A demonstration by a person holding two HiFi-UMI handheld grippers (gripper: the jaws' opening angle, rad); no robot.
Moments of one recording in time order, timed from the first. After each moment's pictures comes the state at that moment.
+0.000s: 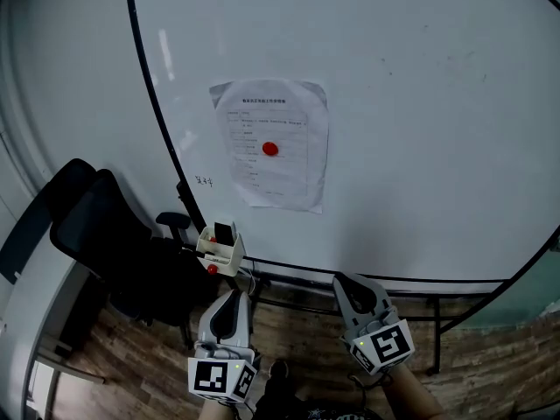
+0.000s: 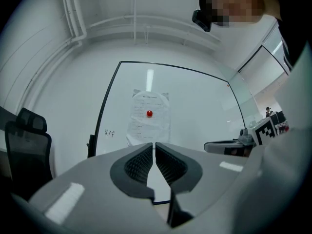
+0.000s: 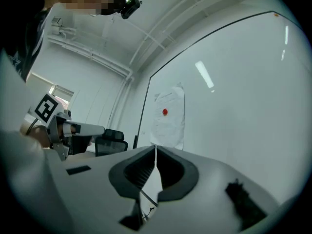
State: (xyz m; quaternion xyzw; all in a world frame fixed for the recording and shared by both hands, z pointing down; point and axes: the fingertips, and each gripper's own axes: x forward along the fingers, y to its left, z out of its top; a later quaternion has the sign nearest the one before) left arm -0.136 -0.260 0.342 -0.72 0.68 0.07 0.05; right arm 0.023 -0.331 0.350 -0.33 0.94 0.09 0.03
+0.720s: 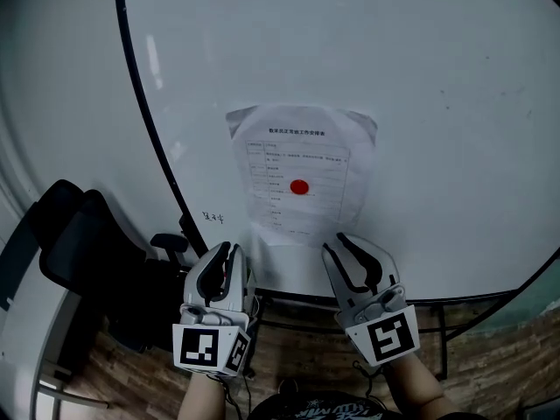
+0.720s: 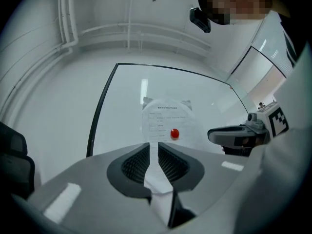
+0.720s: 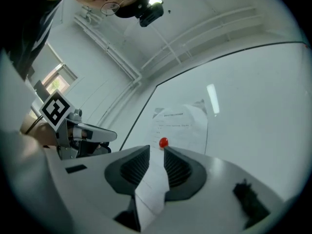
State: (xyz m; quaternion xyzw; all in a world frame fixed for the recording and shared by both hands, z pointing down) left arm -0.222 -0.385 0.245 -0.74 0.65 0.08 0.14; right arm -0.078 -0.405 0.233 -0.35 0.90 0.25 0.06
